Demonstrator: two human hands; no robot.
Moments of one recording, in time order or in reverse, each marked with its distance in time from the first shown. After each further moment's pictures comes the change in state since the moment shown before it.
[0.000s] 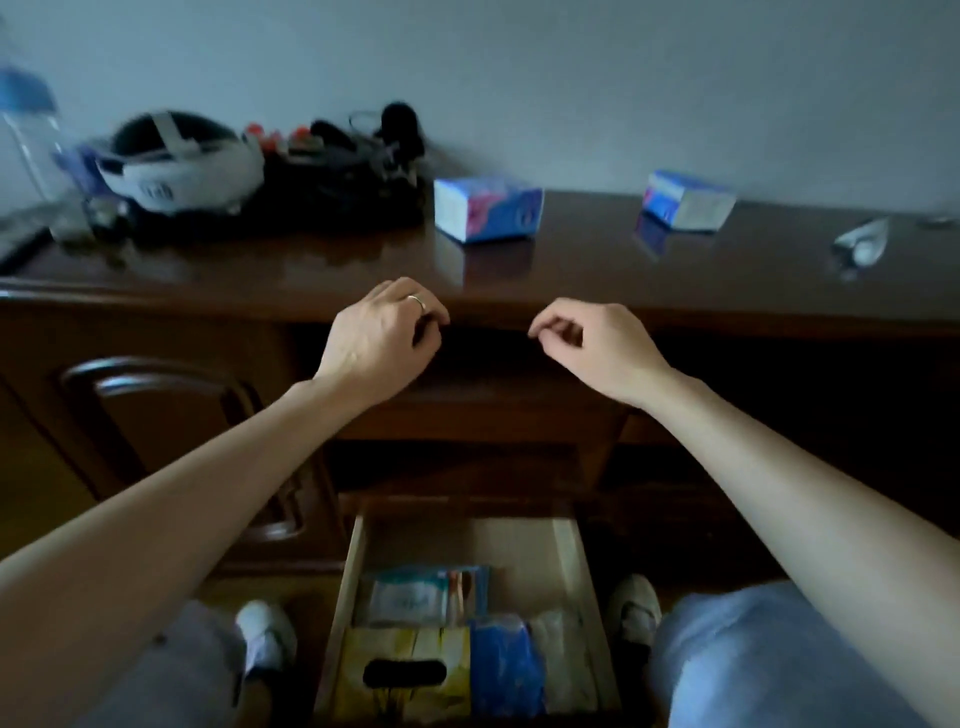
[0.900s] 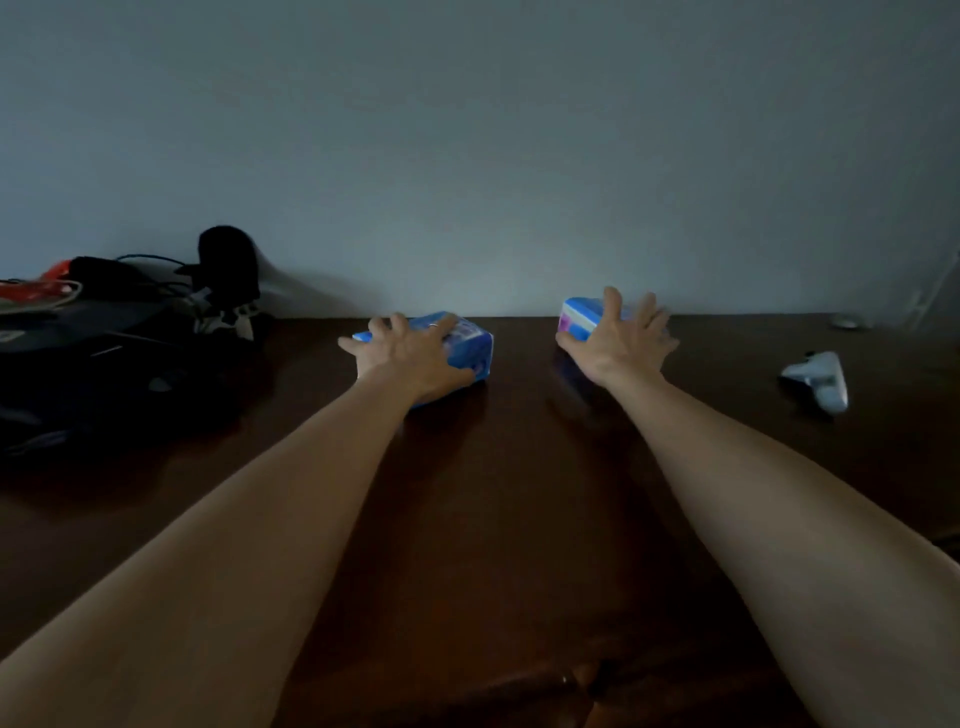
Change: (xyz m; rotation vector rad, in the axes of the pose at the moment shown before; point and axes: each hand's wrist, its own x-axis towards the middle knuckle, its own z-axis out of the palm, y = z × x) left_hand 0.350 0.003 0.207 0.267 -0.466 -0.222; right_hand 0.255 0.259 -0.065 -0.539 0.153 0.863
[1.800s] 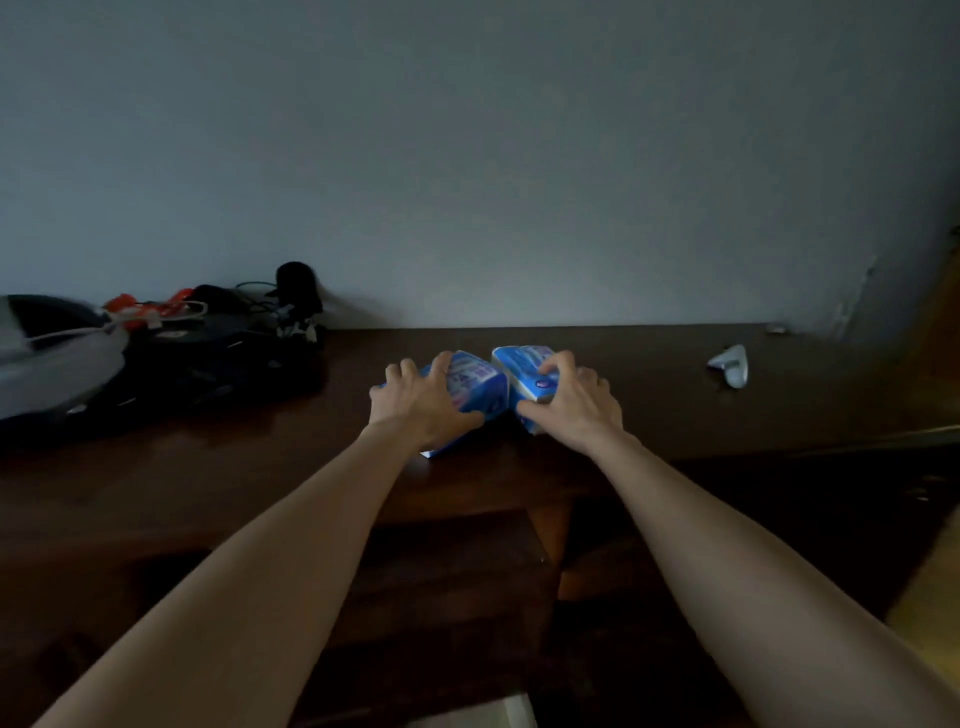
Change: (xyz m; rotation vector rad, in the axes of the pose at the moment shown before) left_hand -0.173 -0.004 -0.040 -0.161 0.066 0.015; right_hand -0.186 0.026 -0.062 0.313 -0.107 -0.254
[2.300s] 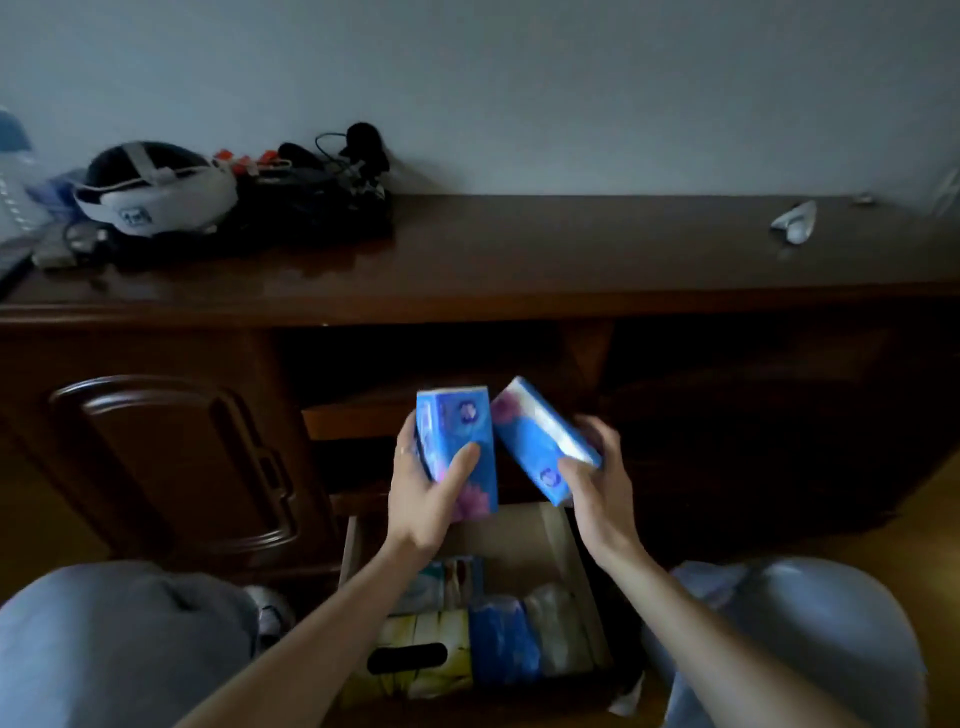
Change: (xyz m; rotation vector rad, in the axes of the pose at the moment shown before) left_hand -0.329 -0.055 0.121 -1.312 0.235 -0.211; right_hand -0.327 0.045 0.113 1.071 0.045 0.080
